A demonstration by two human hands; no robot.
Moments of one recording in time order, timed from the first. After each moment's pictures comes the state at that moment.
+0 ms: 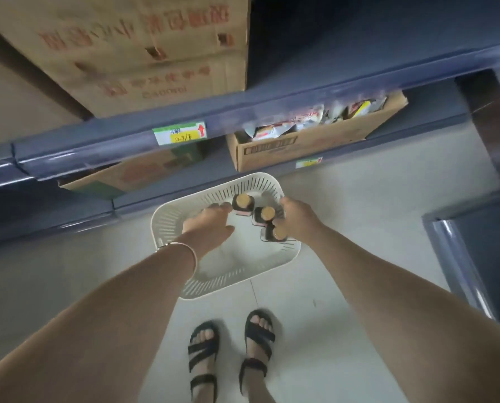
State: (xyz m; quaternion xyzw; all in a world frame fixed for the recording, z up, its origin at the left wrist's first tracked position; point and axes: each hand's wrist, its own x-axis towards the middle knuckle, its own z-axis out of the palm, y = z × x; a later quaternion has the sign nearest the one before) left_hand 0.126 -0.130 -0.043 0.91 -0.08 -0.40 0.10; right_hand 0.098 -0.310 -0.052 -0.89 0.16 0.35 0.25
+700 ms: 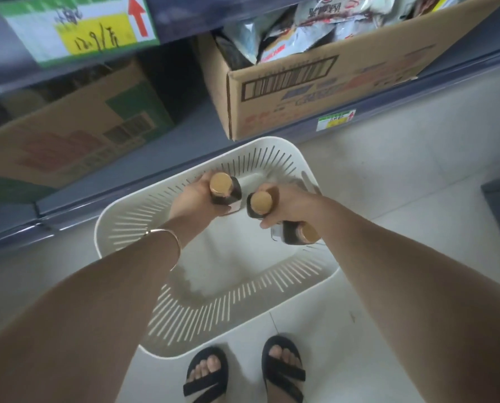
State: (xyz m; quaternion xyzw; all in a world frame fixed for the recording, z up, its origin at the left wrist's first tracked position) left_hand 0.172 -0.120 -0.252 0.91 -0.03 -0.30 0.29; right_hand 0.139 -0.300 -0.230 -0.85 0.10 0.42 0.31
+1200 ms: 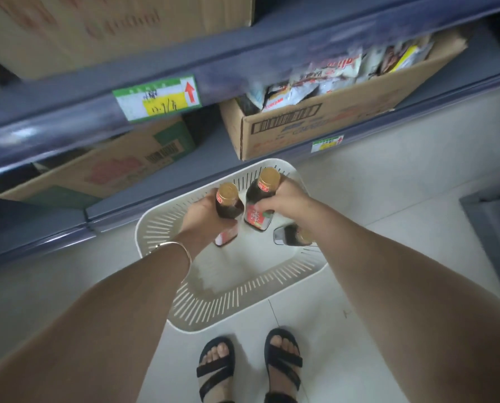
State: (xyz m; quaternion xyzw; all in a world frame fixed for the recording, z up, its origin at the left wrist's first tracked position) left_hand 0.155 -0.108 -0.168 0.90 0.01 -0.34 0.27; right_hand 0.143 -0.277 -0.162 -0.80 0.26 0.29 0.45
